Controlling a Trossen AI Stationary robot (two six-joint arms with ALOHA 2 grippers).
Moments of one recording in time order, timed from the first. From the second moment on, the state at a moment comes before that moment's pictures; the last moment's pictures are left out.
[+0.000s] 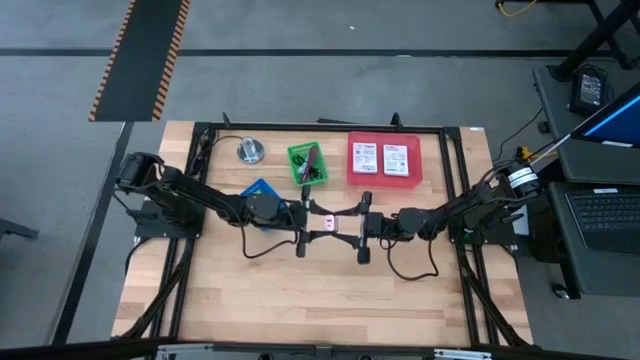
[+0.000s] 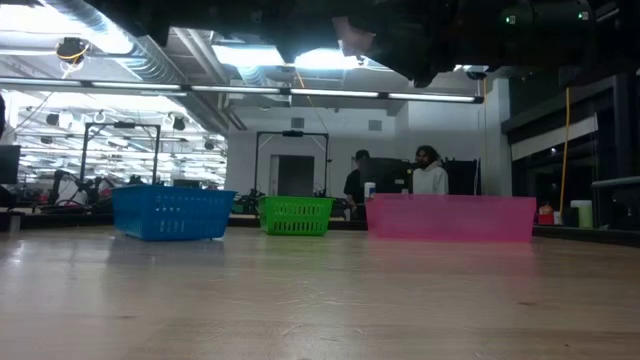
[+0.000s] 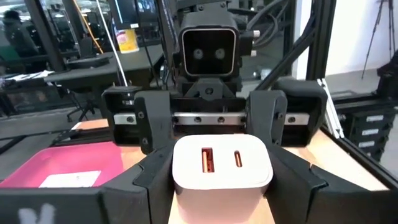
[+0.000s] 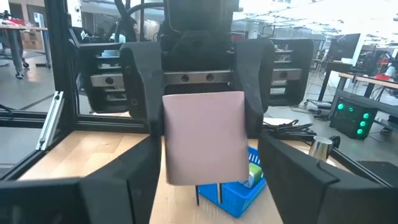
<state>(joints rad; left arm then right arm) -0.17 1.57 0.78 0.74 -0.16 0.10 0.29 1.61 0.56 1.14 0.36 -0.11</state>
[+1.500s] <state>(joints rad) -0.15 1.20 0.78 -0.59 -0.53 -0.50 0.28 1.60 0.56 1.02 0.40 -0.05</state>
